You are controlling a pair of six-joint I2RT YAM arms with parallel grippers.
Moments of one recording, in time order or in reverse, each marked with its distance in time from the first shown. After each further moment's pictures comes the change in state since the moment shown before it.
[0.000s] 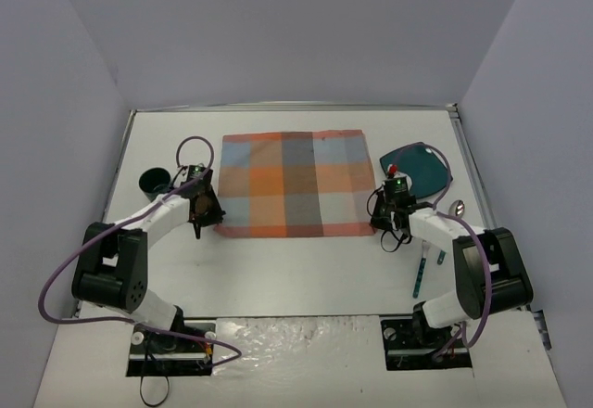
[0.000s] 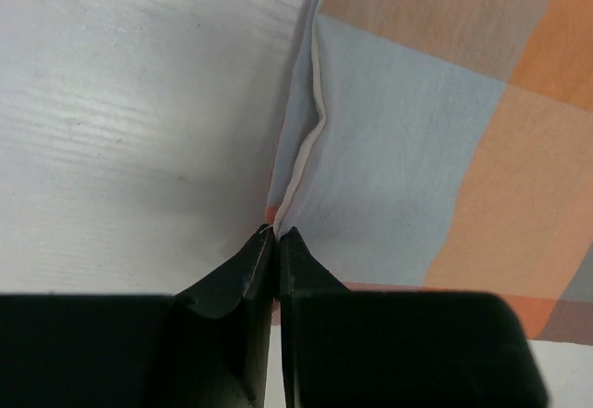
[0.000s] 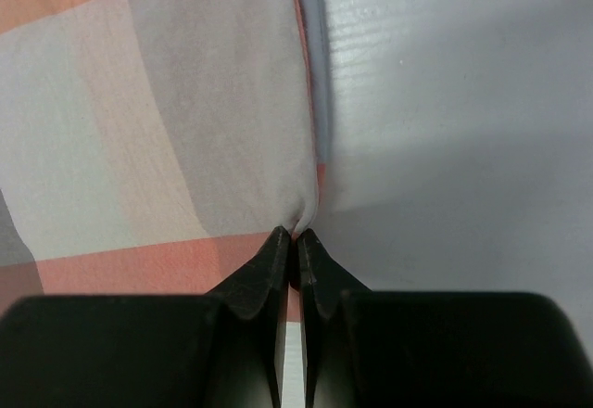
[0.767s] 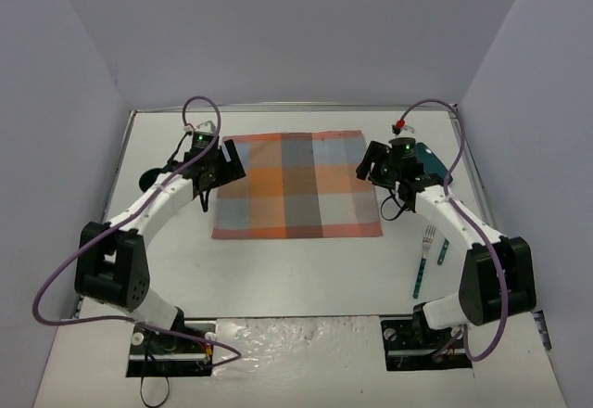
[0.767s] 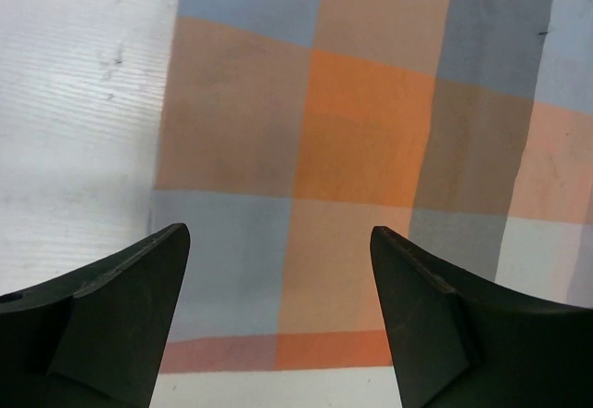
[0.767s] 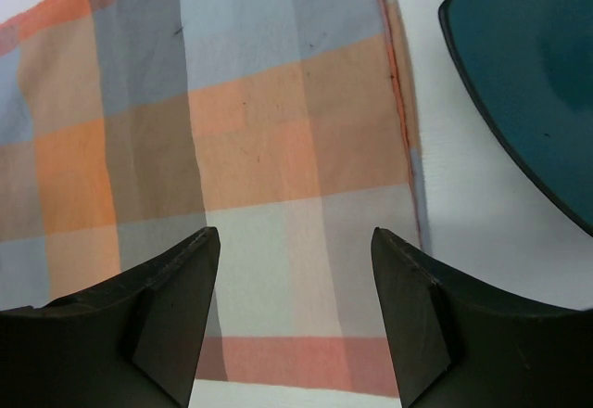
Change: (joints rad) left arm -0.057 0.015 0.284 0.012 -0.026 0.046; right arm 0.007 -0.045 0.314 -0.041 -0.002 0.005
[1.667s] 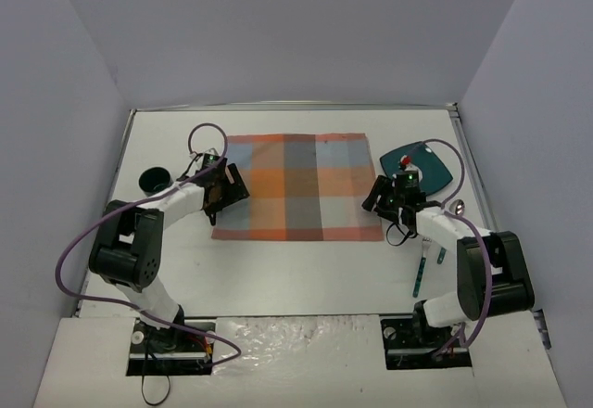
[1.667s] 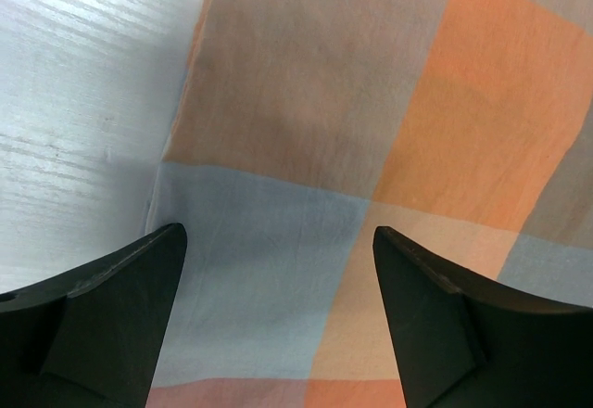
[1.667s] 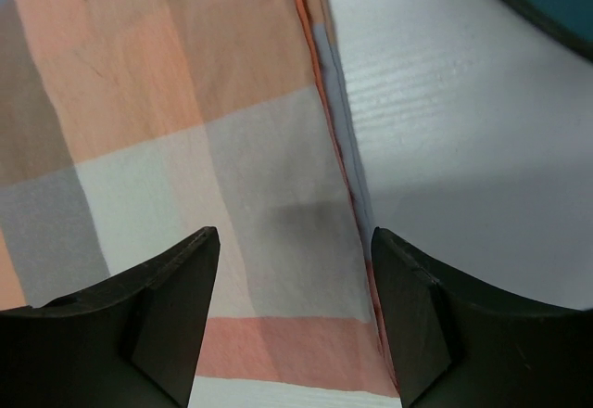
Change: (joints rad) left arm -0.004 0.141 -0.166 0.141 0.008 -0.127; right arm -0.081 0.021 -0.315 0.158 -0.075 0.071
